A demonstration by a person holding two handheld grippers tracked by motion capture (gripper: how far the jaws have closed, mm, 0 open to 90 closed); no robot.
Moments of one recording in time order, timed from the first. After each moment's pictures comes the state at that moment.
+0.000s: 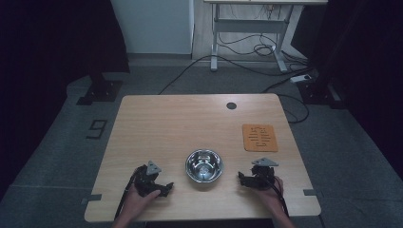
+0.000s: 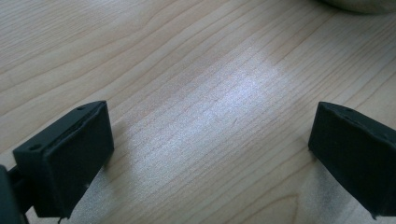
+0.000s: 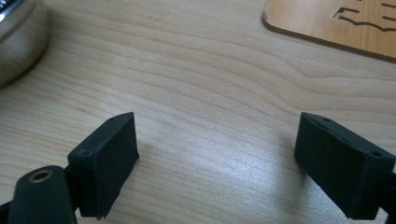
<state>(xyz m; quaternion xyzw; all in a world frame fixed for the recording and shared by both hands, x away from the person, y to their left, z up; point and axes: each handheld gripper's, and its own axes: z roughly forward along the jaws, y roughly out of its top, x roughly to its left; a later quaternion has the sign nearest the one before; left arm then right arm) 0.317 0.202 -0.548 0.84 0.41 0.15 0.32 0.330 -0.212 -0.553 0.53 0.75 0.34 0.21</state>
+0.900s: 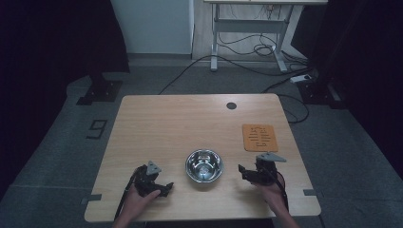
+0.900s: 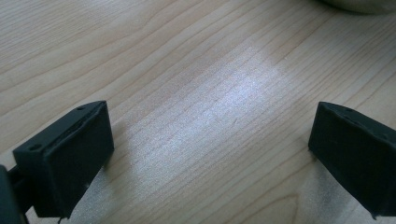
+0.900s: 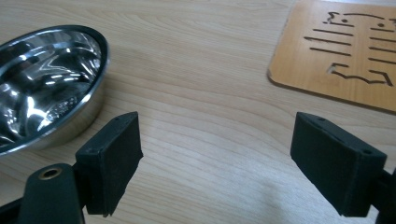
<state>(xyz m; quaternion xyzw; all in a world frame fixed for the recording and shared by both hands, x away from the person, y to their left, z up) 0.317 0.202 -0.548 0.84 0.41 0.15 0.32 0.330 -0.213 -0.518 0.52 0.73 0.41 0.20</state>
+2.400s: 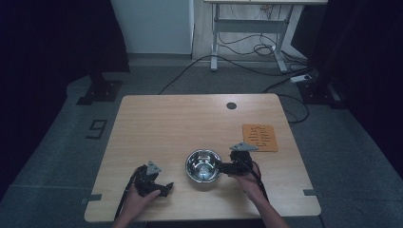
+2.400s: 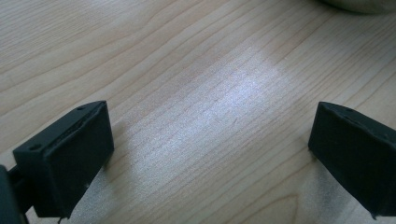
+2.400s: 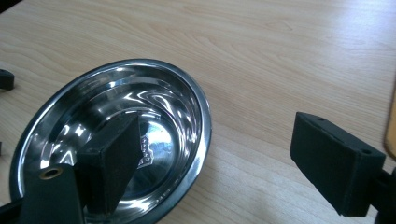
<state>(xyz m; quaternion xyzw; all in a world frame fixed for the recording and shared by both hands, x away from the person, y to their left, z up) 0.317 0.202 -0.548 0.84 0.41 0.15 0.32 0.356 -0.136 -0.501 0.47 0.76 0.41 0.17</state>
